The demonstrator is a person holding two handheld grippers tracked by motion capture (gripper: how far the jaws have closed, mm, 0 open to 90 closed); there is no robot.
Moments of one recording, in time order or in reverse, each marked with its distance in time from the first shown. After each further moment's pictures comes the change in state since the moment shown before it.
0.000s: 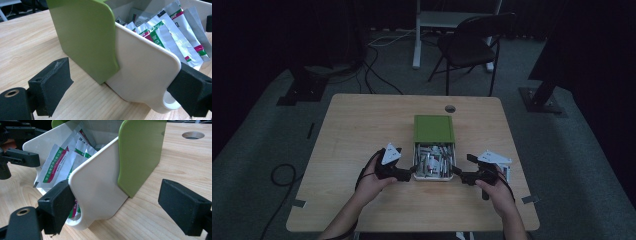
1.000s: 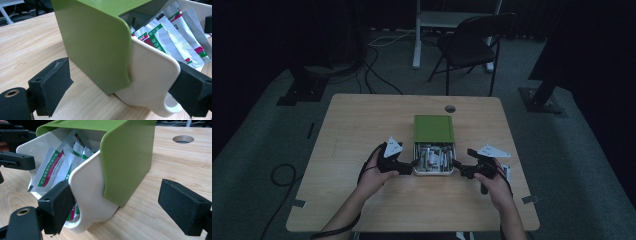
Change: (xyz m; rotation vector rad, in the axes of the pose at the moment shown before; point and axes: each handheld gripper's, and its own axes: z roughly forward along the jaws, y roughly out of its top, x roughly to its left) left arm 0.010 0.011 0.011 0.003 0.015 -0.011; right arm -0.010 0.010 0.010 -0.013 -0.039 0.019
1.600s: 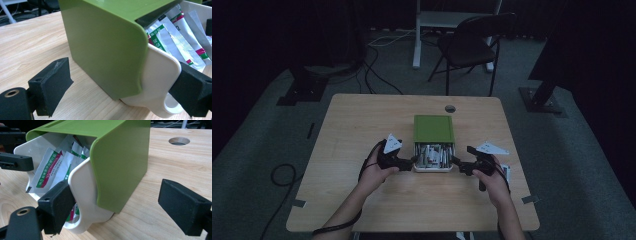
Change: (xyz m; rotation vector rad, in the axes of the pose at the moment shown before) left arm 0.009 0.003 0.007 -0.006 0.011 -0.025; right arm -0.004 0.004 0.009 -0.009 -0.022 0.015
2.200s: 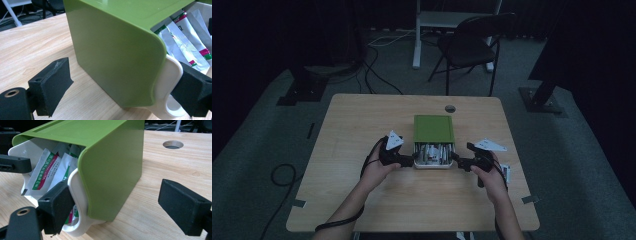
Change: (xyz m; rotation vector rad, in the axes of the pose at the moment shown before) left arm 0.005 0.006 0.010 0.000 0.028 0.011; right arm -0.003 0.007 0.009 -0.005 -0.038 -0.005
